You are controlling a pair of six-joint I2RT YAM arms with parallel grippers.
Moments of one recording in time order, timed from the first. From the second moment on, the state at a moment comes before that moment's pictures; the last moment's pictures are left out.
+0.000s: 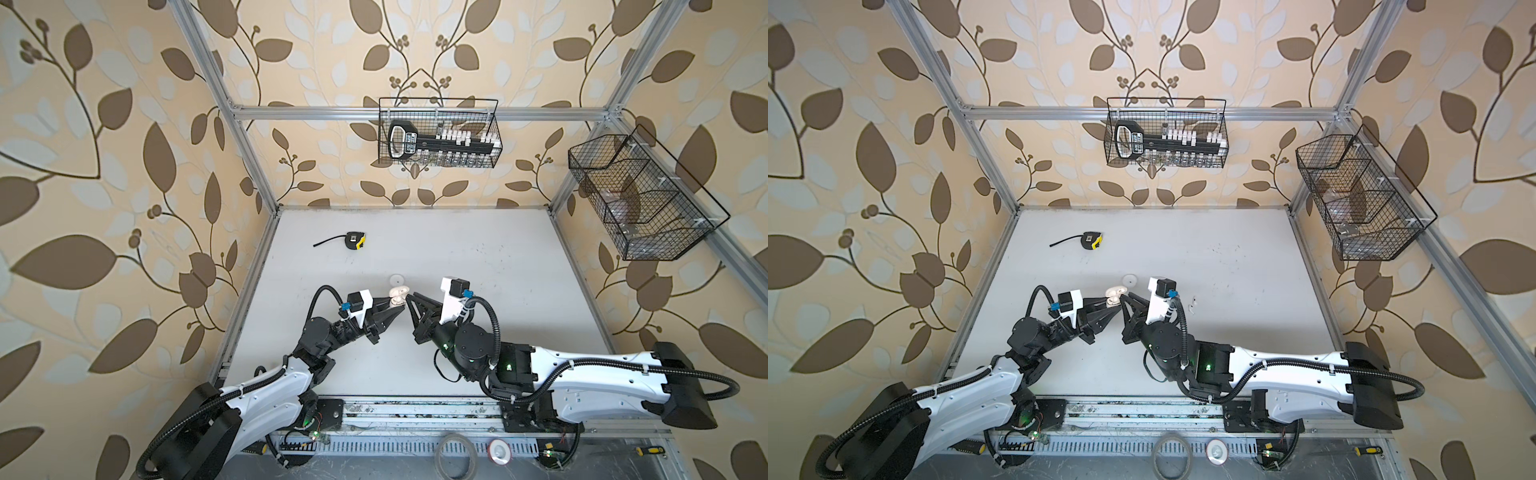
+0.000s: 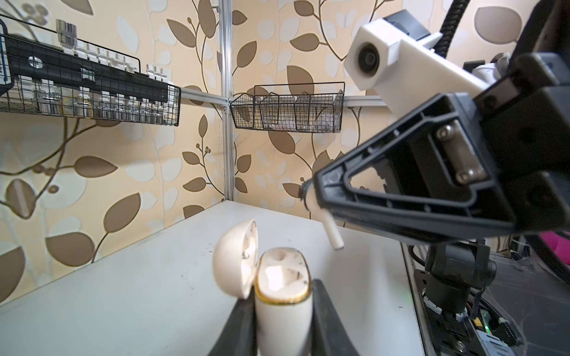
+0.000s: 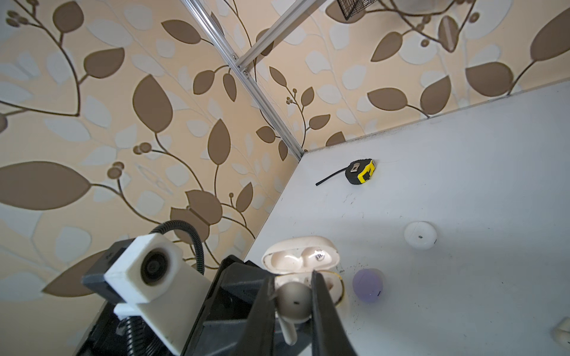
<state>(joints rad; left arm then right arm) -0.60 0.95 0.15 1.10 0.52 -0.17 1.34 1.18 0.77 0.30 0.78 0.72</state>
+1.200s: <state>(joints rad) -0.60 0.92 0.14 1.09 0.52 -0.17 1.34 1.31 0.87 0.37 0.81 0.67</state>
